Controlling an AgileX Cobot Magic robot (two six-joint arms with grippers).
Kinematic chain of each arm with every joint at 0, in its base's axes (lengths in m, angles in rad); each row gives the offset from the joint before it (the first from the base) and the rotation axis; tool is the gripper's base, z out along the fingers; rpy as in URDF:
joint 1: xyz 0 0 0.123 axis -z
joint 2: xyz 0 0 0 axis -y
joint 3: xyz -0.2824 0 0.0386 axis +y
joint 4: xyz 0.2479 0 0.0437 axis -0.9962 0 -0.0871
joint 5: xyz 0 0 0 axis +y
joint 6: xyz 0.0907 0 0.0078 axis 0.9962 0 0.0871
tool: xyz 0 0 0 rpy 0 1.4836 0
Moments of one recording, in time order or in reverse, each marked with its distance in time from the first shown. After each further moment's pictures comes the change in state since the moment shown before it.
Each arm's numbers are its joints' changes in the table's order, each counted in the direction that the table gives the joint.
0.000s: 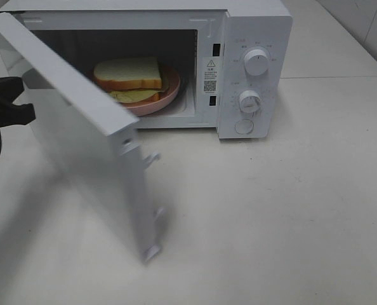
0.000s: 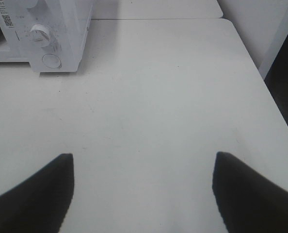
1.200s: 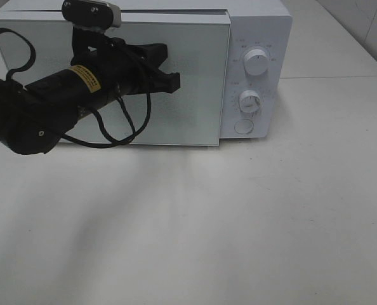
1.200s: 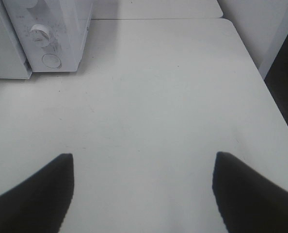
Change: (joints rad) left arm 0.401 -0.341 -0.472 0.133 -0.012 0.000; right arm 0.000 0.000 0.000 0.000 0.000 0.000
